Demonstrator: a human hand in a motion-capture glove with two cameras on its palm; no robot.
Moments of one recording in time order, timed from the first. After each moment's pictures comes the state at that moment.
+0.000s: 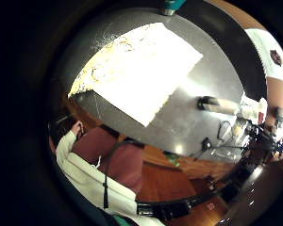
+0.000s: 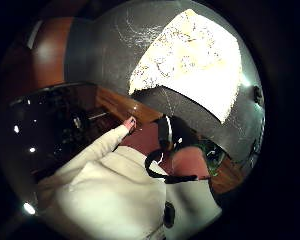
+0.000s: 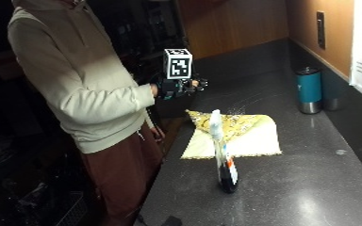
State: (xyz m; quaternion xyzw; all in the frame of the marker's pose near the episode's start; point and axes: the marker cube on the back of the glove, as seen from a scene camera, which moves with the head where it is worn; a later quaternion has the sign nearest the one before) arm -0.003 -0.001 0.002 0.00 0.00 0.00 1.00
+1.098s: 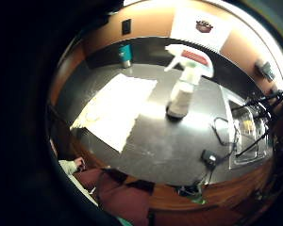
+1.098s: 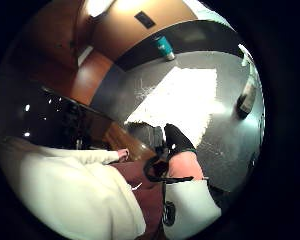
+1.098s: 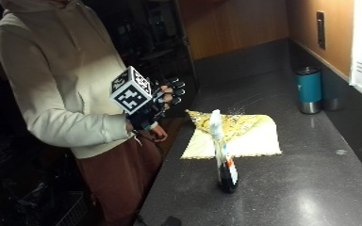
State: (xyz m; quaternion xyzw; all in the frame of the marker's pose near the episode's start) arm 0.148 0.104 0.002 0.35 -0.08 0.04 0.93
